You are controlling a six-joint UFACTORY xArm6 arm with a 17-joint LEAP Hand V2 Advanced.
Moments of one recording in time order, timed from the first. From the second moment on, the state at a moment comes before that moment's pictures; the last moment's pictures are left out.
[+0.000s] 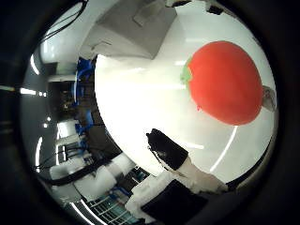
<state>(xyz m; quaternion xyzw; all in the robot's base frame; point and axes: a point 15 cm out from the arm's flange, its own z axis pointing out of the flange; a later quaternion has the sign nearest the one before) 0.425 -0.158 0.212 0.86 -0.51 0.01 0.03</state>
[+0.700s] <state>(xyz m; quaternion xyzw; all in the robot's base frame) 0.425 -0.159 0.181 0.86 -0.51 -0.01 0.04</state>
